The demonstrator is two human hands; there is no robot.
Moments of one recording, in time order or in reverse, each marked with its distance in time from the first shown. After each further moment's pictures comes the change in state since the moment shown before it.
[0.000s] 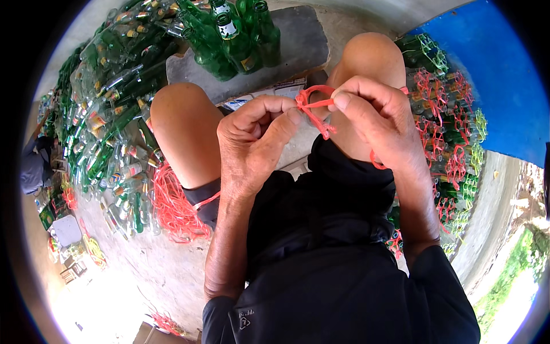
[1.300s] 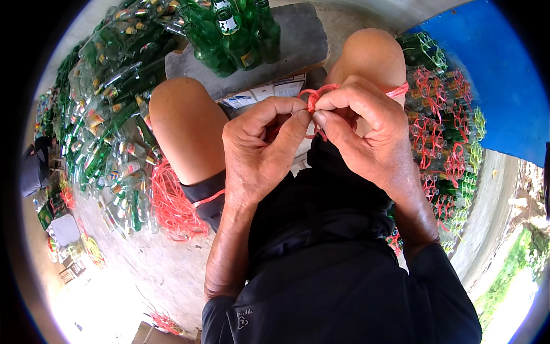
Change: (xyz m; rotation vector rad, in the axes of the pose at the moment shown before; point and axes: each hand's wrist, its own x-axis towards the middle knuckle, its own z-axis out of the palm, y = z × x) left_hand -0.010 0.002 0.009 0.155 0.001 0.066; right_hand -0.006 0.013 0.022 -0.357 0.067 -0.481
